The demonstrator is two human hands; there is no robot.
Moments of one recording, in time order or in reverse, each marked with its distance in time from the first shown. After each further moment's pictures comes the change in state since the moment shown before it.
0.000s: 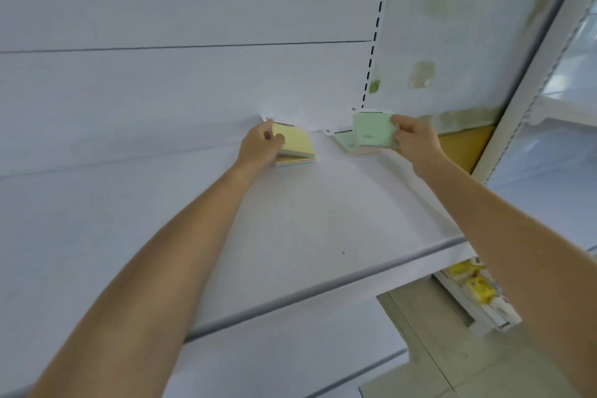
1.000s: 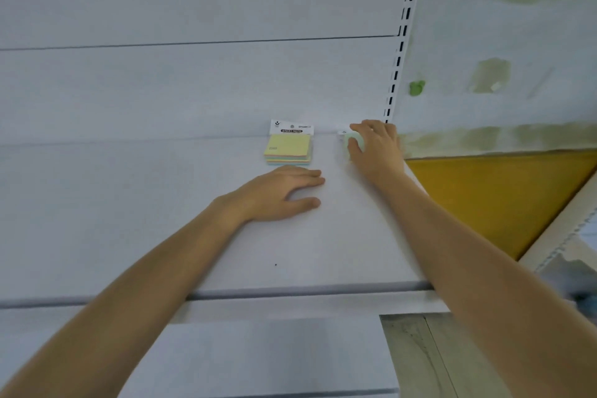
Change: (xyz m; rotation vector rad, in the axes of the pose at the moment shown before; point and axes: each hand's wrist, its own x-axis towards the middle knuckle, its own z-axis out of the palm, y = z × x) left_hand -0.062 0.015 0.050 0.765 -0.394 0.251; right_hand 0.036 0.023 0.038 -0.568 -0.264 -0.574
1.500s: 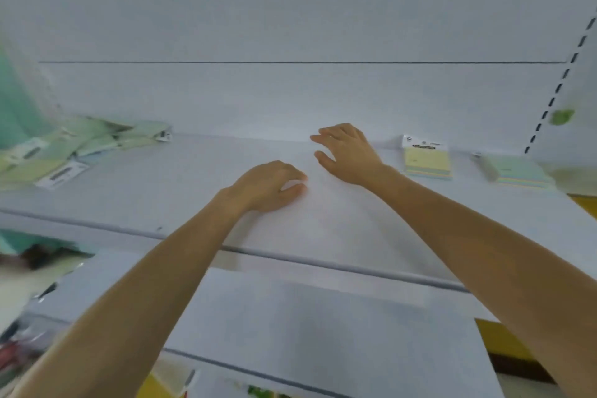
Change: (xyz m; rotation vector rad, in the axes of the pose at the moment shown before) left_hand -0.187 -0.128 -0.069 0.250 0.169 -0.341; right_hand -0.029 -0.252 0.075 -0.111 -0.249 -0.619
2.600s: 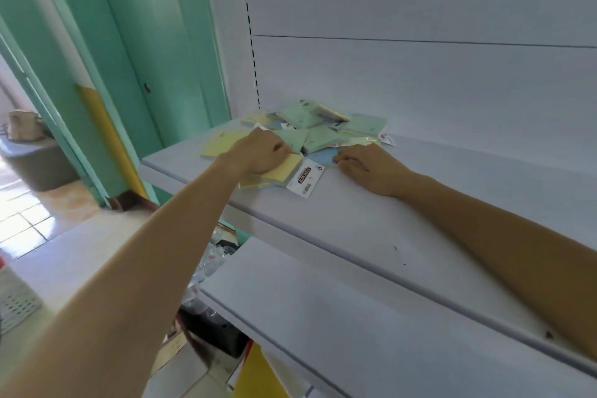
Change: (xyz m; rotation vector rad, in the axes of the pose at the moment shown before) left_hand -0.157 -0.449 -0.054 -0.044 0.064 -0.579; right_hand 0.239 -0.330 0.159 0.358 -0.179 -0.330
